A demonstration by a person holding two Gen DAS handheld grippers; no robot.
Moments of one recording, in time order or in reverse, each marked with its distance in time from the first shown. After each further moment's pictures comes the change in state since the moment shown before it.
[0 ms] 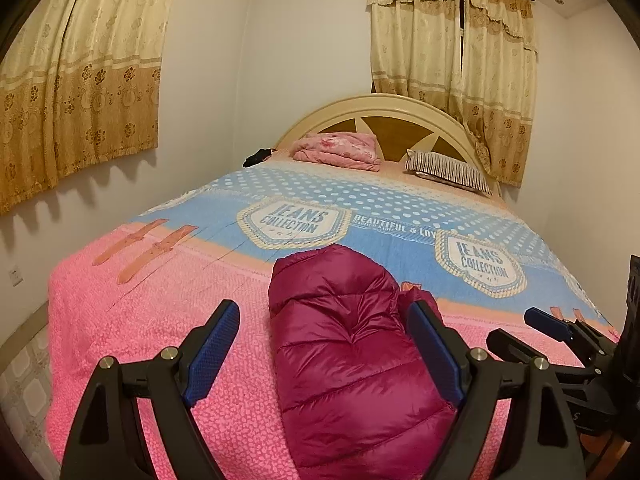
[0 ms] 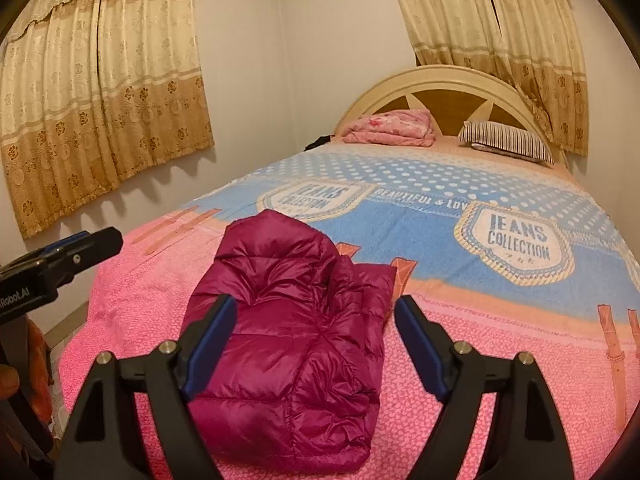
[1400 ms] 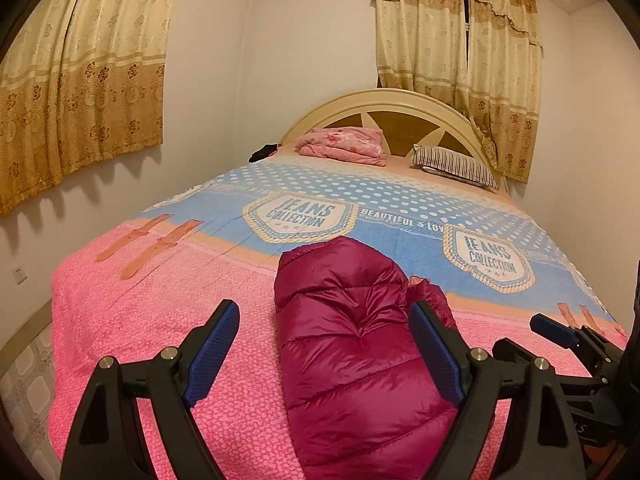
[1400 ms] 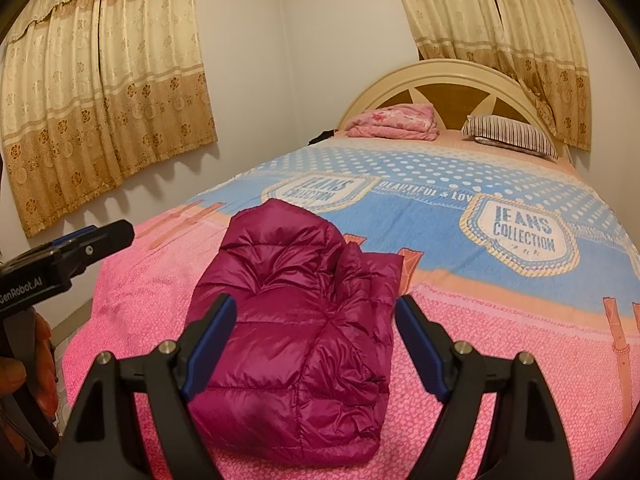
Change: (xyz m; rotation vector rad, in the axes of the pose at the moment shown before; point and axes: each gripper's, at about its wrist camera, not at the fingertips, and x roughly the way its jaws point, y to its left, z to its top) left arm 0.006 0.000 -0.005 -0.001 0.017 0.025; right arm 0.000 0.002 -0.010 0.007 0.017 0.016
